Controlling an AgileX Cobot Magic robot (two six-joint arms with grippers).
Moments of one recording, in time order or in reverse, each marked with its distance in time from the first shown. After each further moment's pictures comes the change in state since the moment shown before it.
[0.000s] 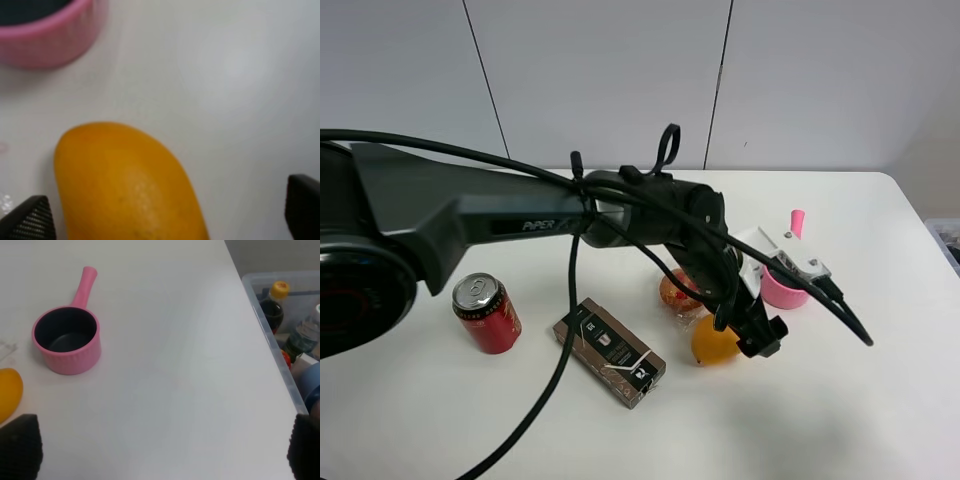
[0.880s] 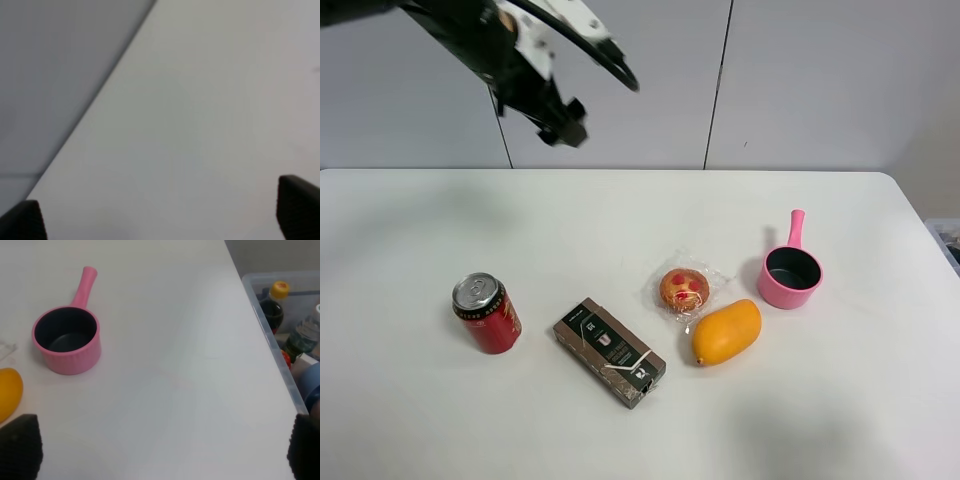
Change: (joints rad) left arm 0.537 -0.449 0.000 0.450 0.215 -0.052; right arm 0.000 0.000 0.000 0.000 0.000 0.000
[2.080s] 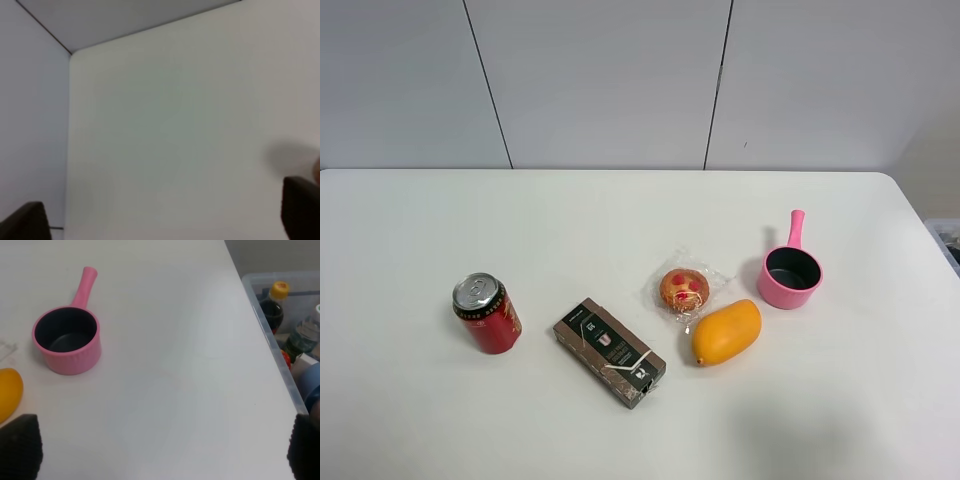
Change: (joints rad) left arm 0.575 -0.994 0.369 0.018 0.445 -0.172; right arm 0.000 0.000 0.000 0.000 0.000 0.000
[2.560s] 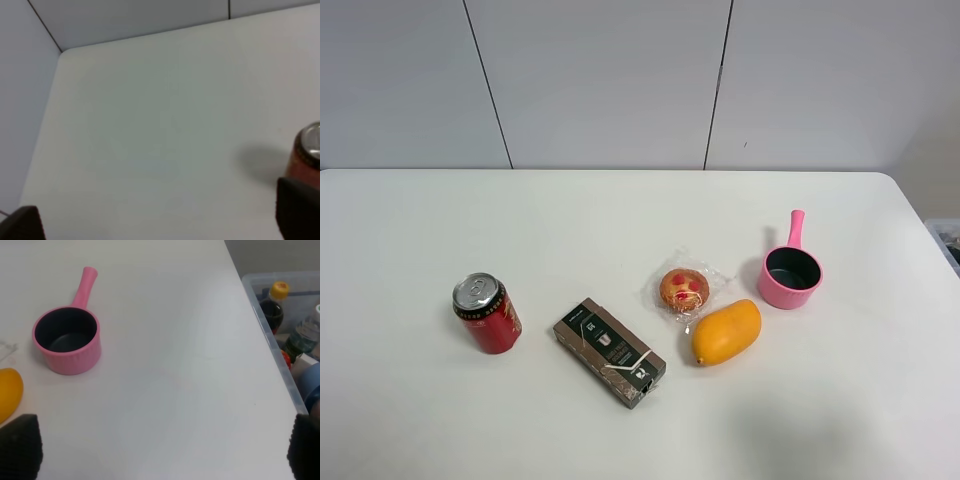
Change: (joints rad) left arm 0.000 -0.503 0.452 -0.030 -0.135 -0.120; right arm 0.000 0.000 0.000 0.000 0.000 0.000
